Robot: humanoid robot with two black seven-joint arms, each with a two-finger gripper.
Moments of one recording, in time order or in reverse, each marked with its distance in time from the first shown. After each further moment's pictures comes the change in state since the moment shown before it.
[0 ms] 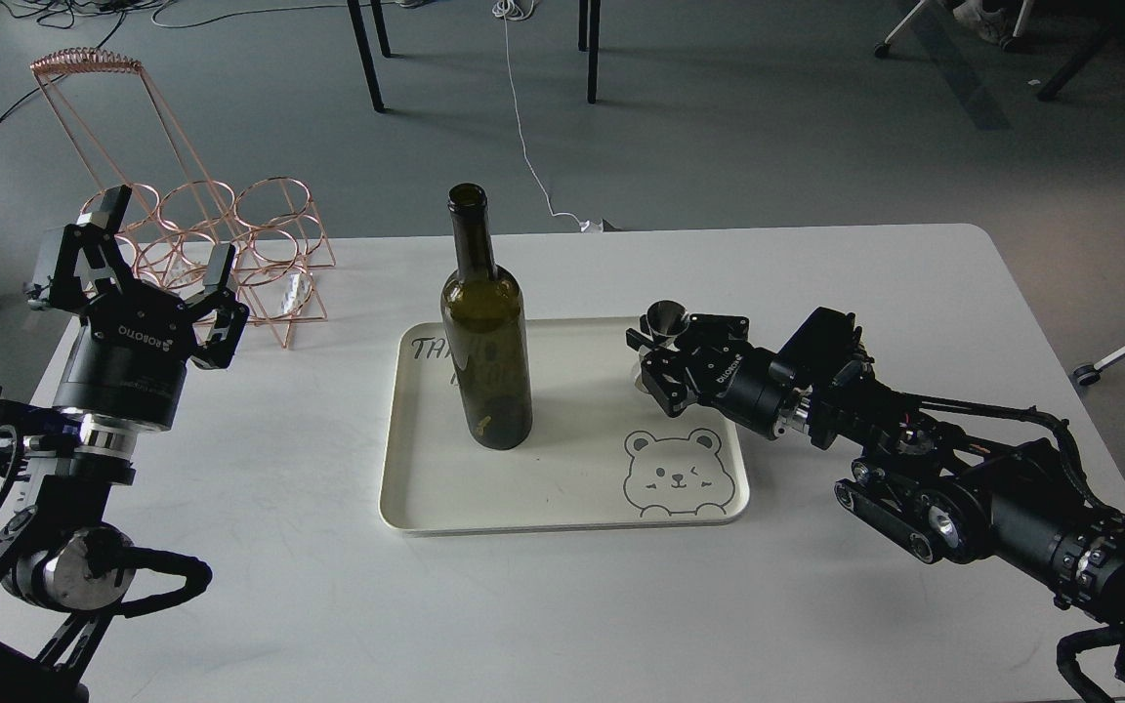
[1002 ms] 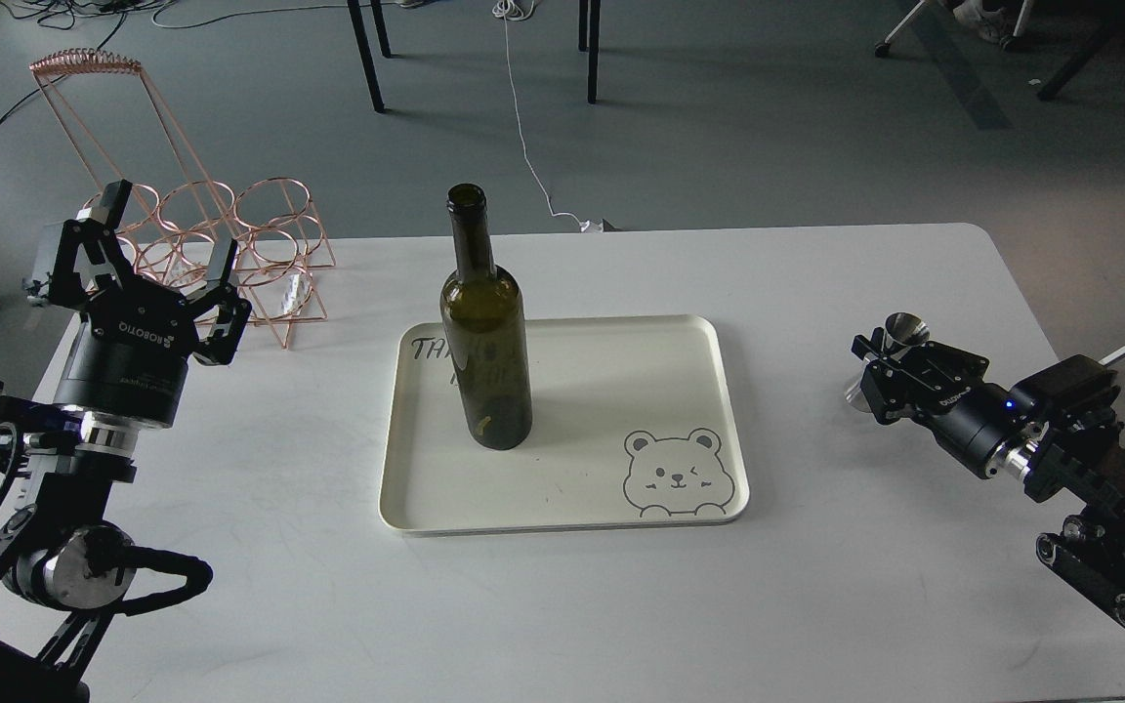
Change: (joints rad) left arm 0.000 0.000 0.001 -0.017 0.000 -0.002 0.000; right arm -0.249 -0.334 0.141 0.101 0.130 0.000 0.000
